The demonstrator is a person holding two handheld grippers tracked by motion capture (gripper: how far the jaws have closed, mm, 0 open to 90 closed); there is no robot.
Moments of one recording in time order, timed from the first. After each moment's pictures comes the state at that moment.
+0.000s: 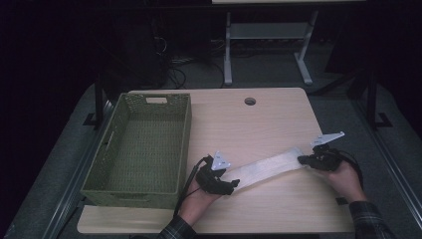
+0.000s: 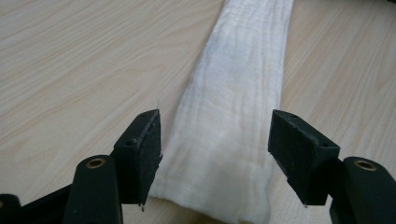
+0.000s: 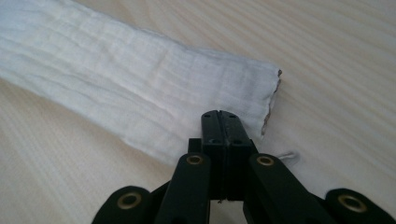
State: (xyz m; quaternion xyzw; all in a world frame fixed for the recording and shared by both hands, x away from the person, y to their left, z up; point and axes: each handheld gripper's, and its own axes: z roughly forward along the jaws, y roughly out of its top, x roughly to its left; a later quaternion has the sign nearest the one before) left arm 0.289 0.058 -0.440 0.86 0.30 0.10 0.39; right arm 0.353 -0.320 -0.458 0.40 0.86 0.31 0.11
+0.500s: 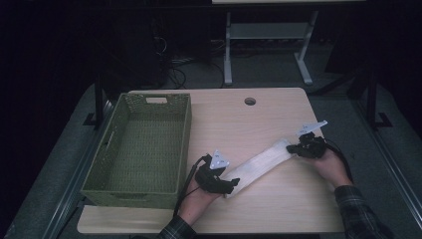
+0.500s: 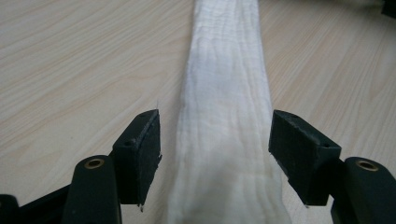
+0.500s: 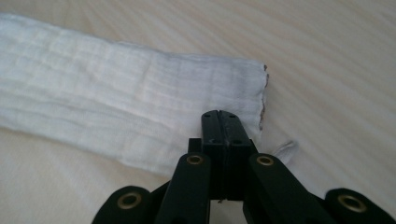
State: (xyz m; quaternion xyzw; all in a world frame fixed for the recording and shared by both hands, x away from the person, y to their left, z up) left arm 0.289 0.059 -0.436 0.86 0.30 0.10 0.40; right arm 0.398 -0.291 -0.459 0.36 0.87 0.30 0.12
